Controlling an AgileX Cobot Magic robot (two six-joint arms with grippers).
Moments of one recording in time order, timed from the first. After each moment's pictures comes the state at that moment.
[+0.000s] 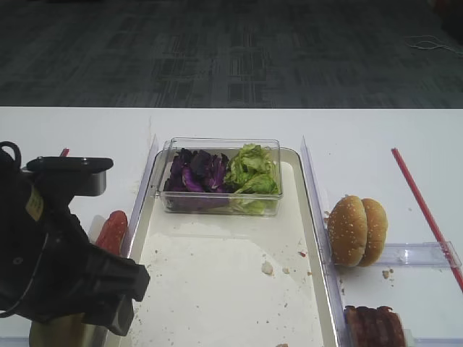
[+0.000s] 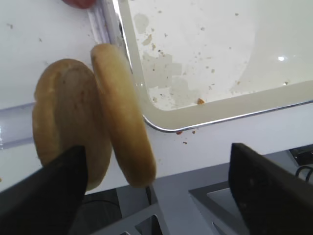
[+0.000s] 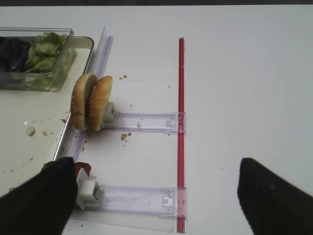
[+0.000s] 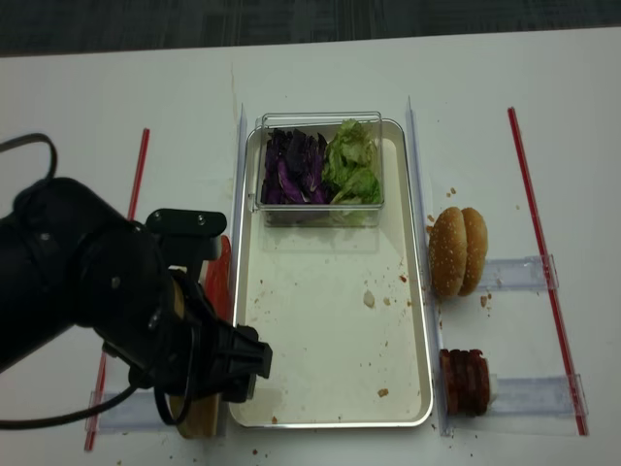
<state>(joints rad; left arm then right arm) -0.67 1.32 -0.78 -0.08 0.97 -0.49 0.03 -0.02 -0.48 0.06 1.11 -0.01</state>
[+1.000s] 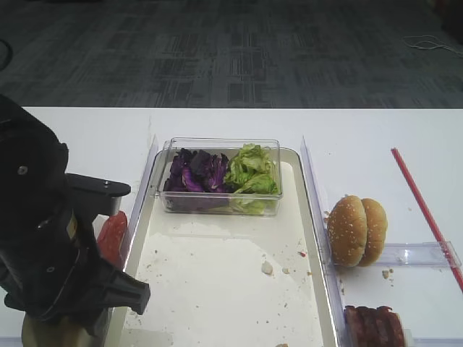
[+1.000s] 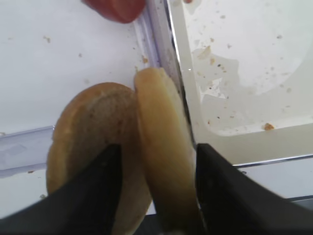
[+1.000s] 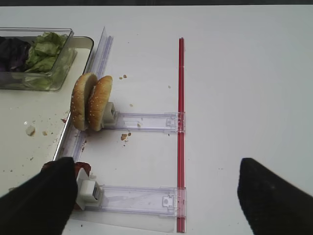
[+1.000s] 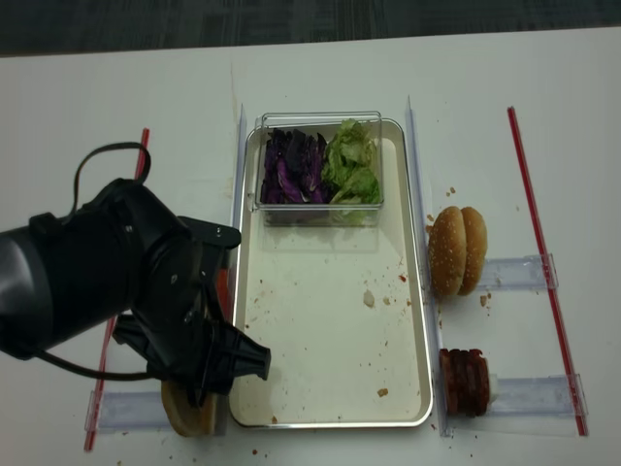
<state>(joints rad) -0.67 1.48 -0.79 0.07 0.94 -0.55 0.03 -0.02 -0.48 0.06 1.11 -0.01</state>
